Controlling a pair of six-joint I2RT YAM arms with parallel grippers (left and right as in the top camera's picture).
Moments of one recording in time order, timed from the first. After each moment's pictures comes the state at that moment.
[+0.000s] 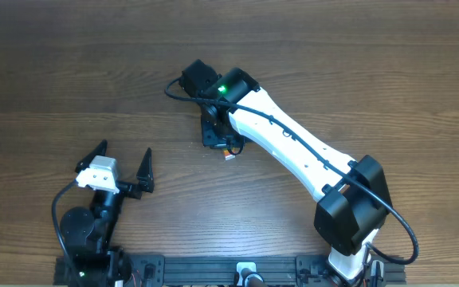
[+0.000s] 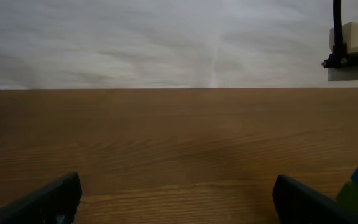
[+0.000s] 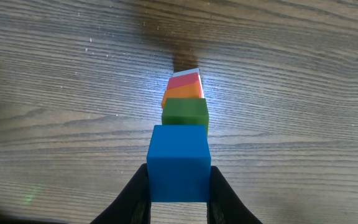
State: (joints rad) left arm 0.03 0.01 0.02 -0.06 0.23 -0.07; right arm 0.75 1.92 1.72 -1.29 0.00 0.65
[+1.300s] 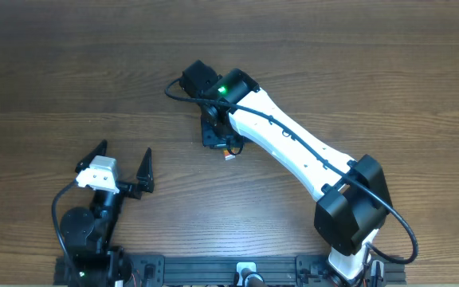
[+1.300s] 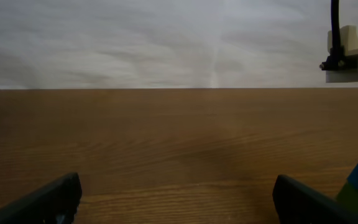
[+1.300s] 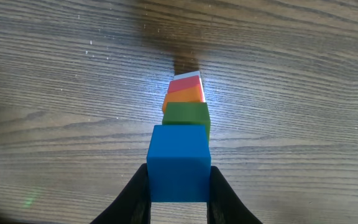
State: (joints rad) left arm 0.03 0.01 0.02 -0.06 0.23 -0.07; right arm 0.74 1.92 1.70 -1.27 0.00 0.65
